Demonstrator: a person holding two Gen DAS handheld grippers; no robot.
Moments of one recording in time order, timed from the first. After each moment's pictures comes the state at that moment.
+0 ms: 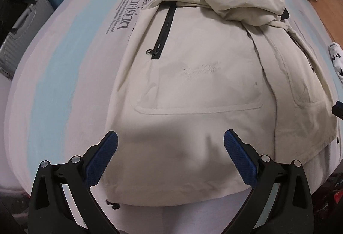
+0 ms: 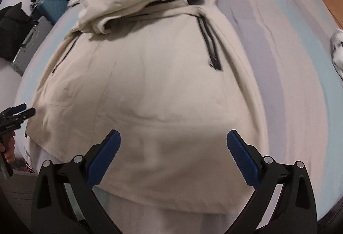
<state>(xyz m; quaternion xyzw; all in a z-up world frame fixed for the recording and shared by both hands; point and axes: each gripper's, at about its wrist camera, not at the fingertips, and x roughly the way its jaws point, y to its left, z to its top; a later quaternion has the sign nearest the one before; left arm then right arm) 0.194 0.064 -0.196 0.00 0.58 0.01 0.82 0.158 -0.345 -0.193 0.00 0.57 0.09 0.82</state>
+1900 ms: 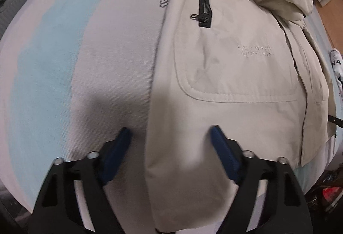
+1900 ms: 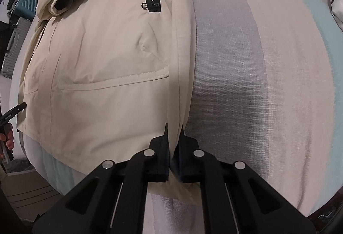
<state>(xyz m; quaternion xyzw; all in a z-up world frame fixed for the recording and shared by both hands) 0.216 0.164 -0.252 -0.06 0.64 -0.02 0.77 0.166 -0.413 -0.246 0.04 0.67 0.07 0.74</state>
